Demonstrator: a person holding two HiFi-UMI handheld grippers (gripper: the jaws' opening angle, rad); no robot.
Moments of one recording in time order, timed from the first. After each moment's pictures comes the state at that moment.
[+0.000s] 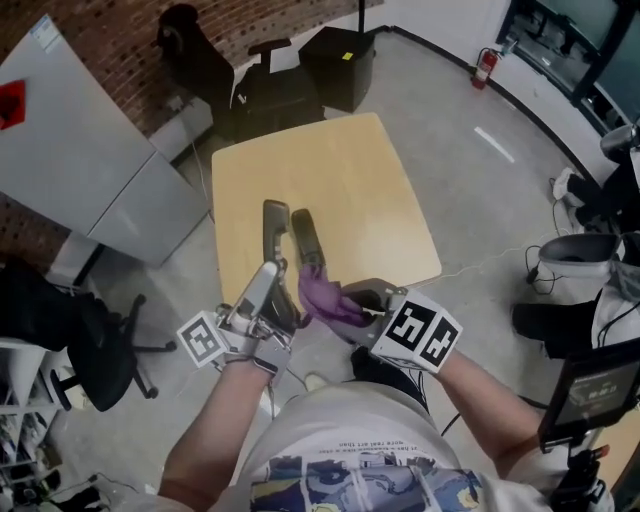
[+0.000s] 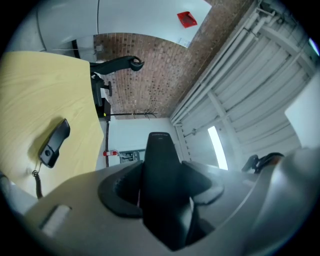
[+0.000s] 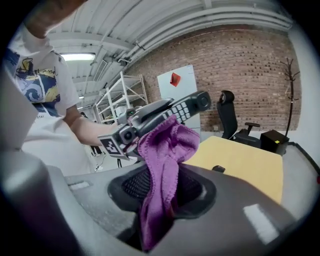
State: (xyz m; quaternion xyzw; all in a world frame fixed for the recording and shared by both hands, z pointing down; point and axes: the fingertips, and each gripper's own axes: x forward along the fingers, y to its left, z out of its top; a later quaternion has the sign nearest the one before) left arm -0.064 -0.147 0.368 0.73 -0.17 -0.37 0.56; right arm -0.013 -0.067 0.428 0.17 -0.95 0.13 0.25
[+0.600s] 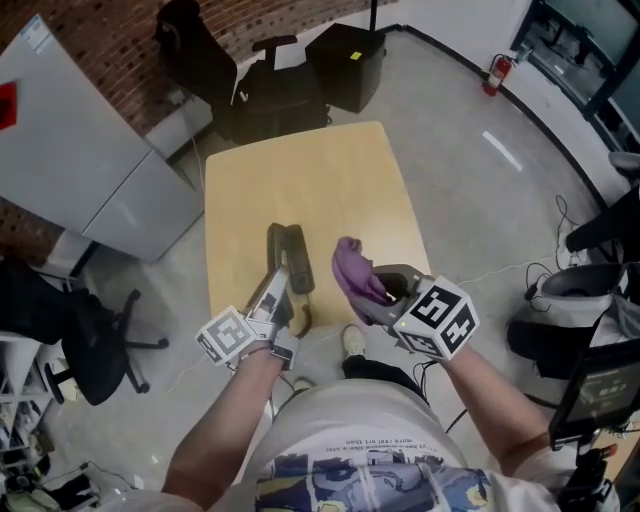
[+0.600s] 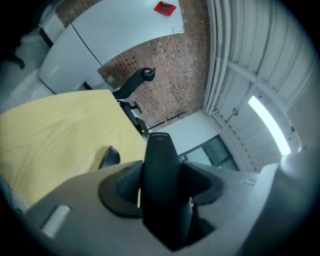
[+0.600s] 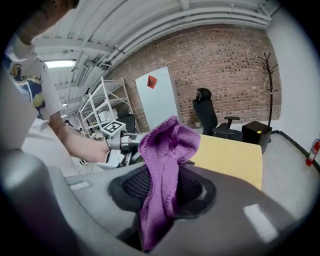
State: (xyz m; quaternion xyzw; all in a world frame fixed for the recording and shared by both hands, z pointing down) left arm -0.060 -0.201 0.497 0.71 -0.43 -0.19 0.53; right arm 0.069 -0.152 0.445 0.24 -0.93 0.18 0.24
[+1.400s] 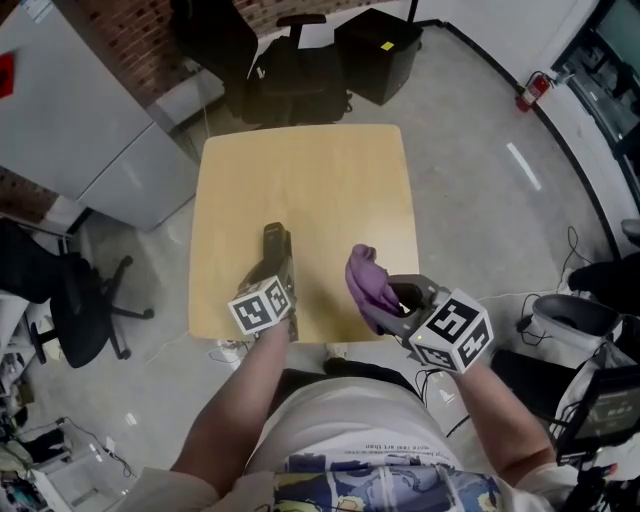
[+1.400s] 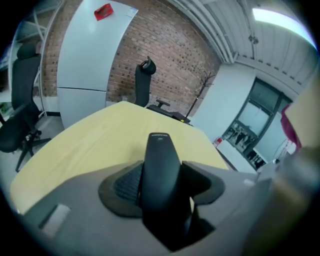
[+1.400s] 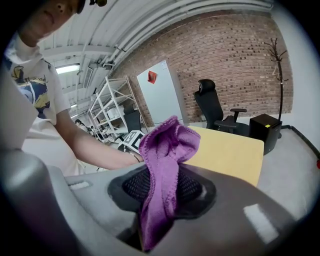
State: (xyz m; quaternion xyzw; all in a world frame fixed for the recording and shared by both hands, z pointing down) left arm -0.059 -0.255 0.623 0.65 -0.64 0.12 0.40; right arm 0.124 -0.186 0.461 0.17 -0.93 0.20 0.26
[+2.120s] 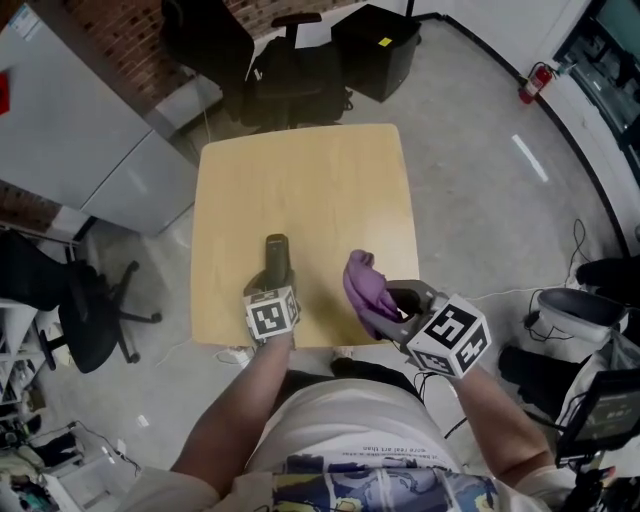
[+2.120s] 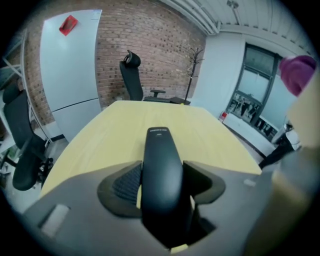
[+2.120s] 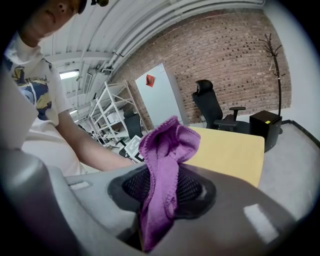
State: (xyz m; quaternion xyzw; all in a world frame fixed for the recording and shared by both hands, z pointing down) left arm -0.051 -0.245 0.657 0.66 -0.62 0.25 0.35; right arm 0.126 -0.189 0.467 0.17 -0.93 0.22 0.24
